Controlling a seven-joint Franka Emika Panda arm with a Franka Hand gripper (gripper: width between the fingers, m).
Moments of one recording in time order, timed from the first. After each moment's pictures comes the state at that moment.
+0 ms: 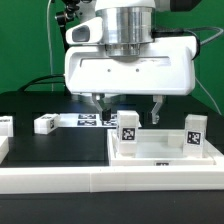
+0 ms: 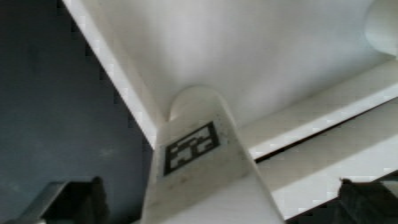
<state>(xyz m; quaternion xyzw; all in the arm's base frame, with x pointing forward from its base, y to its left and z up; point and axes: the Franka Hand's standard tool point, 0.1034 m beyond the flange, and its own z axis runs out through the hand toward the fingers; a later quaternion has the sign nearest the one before) 0.601 0.007 0.084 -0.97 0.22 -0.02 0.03</state>
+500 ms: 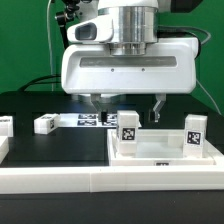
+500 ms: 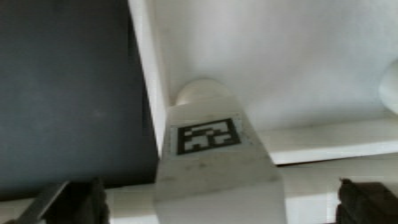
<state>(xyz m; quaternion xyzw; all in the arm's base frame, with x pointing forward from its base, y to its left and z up) 0.602 0.003 0.085 -1.00 0.03 -0.03 0.01</state>
